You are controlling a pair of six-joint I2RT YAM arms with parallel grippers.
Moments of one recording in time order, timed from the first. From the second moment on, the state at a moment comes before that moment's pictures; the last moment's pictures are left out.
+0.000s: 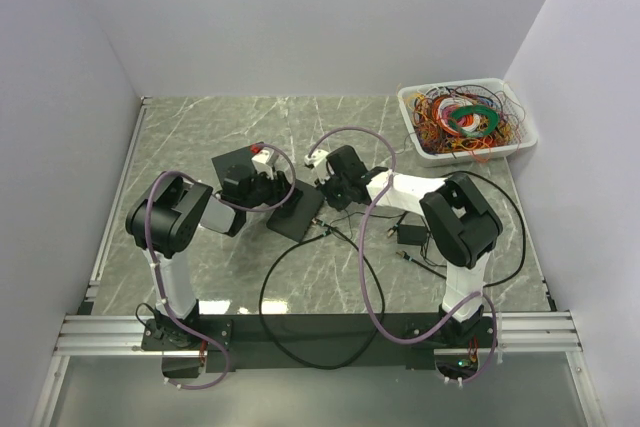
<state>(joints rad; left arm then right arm) -0.37 1.91 0.64 0.94 0.46 -0.32 0.65 1.88 1.14 -0.17 -0.11 -0.18</state>
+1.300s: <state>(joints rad) -0.43 1.91 0.70 0.89 0.30 -0.18 0.65 2.02 1.38 -0.34 -0.07 -0.12</state>
